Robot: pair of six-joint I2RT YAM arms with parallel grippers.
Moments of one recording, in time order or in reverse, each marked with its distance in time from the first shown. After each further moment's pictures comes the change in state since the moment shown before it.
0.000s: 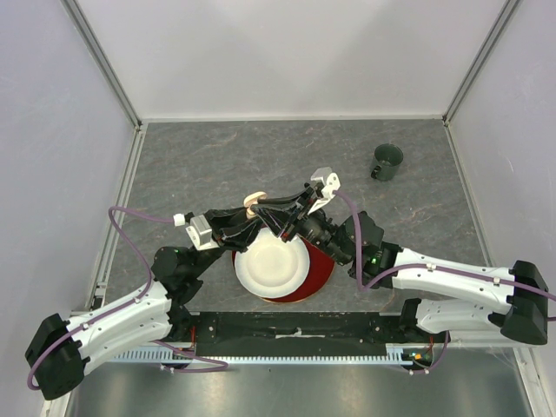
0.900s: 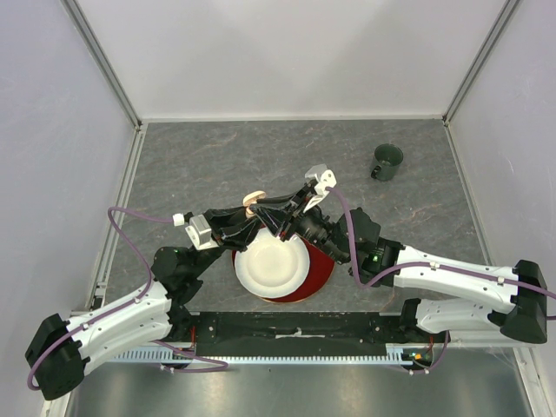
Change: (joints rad) left arm 0.000 -0.001 -0.001 0.004 -0.012 0.001; right arm 0.014 0.007 0.076 -0.143 0.040 -0.015
